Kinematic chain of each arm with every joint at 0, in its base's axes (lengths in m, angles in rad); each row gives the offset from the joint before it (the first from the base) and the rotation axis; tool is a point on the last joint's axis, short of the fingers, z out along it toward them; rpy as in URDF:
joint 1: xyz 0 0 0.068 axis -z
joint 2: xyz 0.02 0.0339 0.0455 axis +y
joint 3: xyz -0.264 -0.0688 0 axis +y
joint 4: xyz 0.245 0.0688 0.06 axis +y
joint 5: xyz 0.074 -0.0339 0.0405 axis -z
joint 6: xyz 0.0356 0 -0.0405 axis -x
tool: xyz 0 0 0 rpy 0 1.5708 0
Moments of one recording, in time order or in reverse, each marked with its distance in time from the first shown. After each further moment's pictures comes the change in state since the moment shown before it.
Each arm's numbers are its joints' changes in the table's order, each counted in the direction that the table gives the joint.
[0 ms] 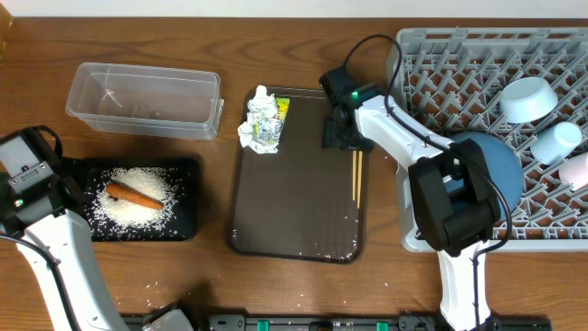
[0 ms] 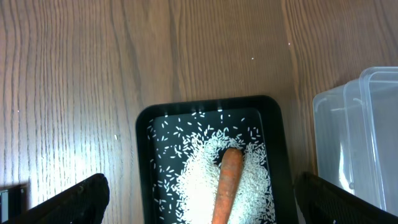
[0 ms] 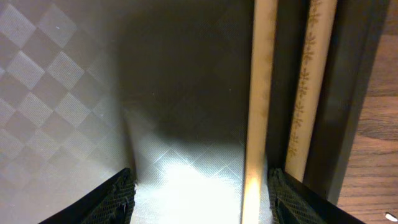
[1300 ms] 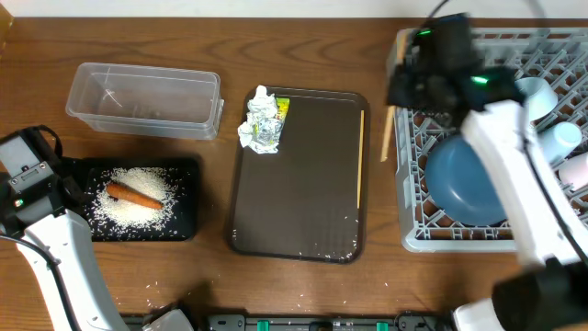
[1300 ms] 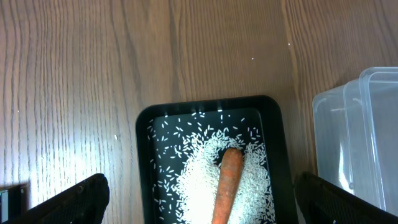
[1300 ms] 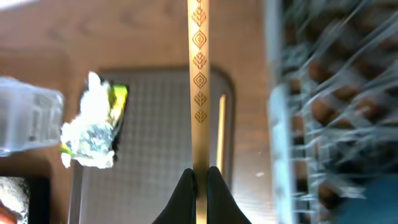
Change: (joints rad) left arm 0.000 0.000 0.000 0.000 0.000 0.000; right arm 0.253 -0.544 0.005 0.072 -0.178 0.185
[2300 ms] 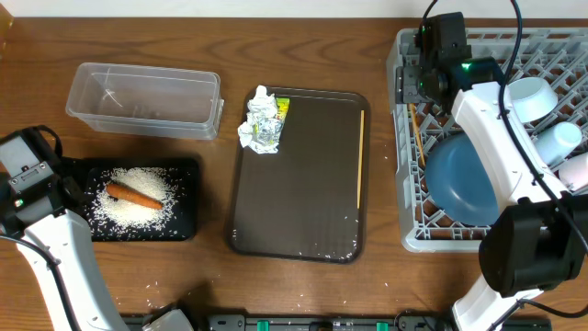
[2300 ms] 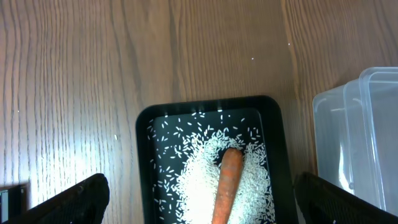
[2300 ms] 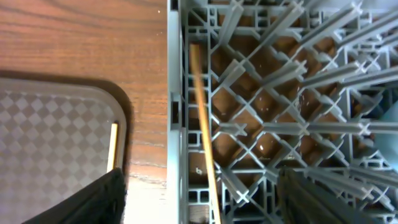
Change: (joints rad) left arm 0.000 0.000 0.000 0.000 0.000 0.000; right arm 0.044 0.203 0.001 -0.083 0.261 0.231
